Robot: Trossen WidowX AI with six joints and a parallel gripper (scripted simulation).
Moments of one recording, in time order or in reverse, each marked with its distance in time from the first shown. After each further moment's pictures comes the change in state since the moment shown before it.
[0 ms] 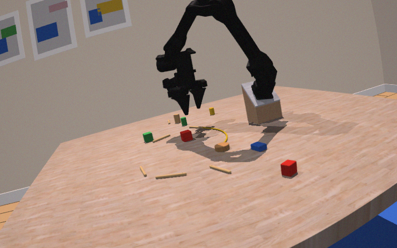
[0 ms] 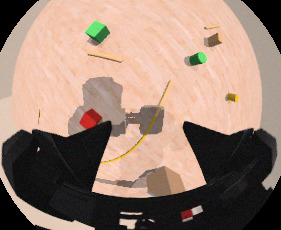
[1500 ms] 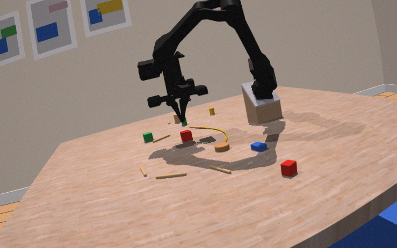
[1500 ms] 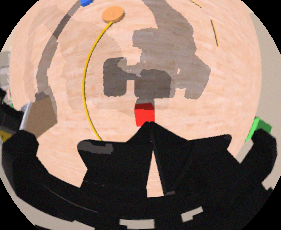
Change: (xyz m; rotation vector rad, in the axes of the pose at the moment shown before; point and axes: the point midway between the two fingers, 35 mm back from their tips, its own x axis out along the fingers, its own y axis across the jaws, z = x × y) arm 0.007 0.115 -0.021 -2.281 0.016 0.031
